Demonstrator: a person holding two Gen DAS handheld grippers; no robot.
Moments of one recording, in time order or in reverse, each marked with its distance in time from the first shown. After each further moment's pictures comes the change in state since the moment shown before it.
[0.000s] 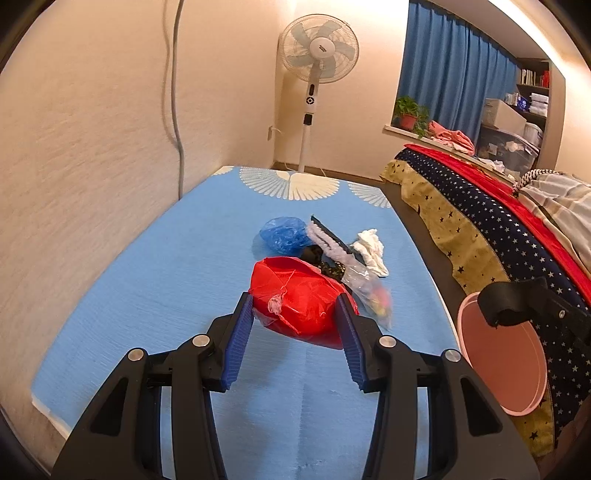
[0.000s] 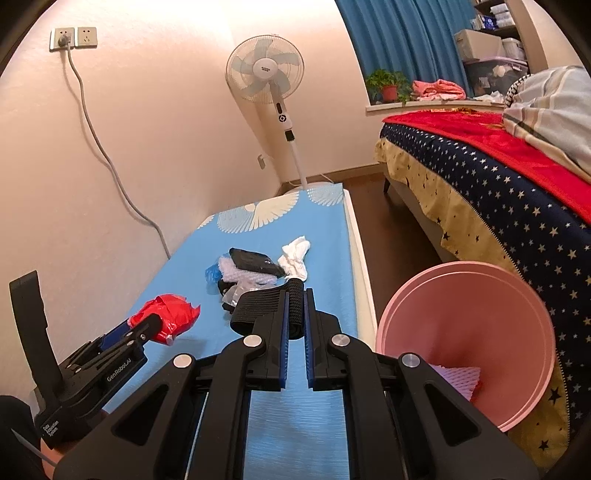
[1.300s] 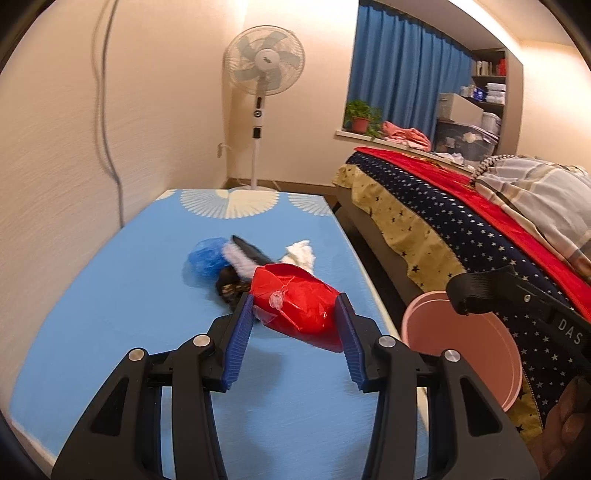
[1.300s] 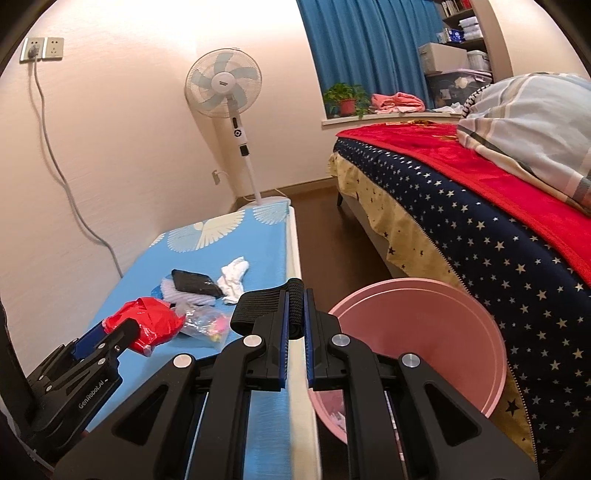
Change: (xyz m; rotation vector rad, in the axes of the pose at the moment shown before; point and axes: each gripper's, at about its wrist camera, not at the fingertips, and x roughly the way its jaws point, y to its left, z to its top) left arm 0.003 -0.068 0.004 0.104 -0.051 -0.144; right arm -0.010 -0.041 0.014 0.024 -0.055 -0.177
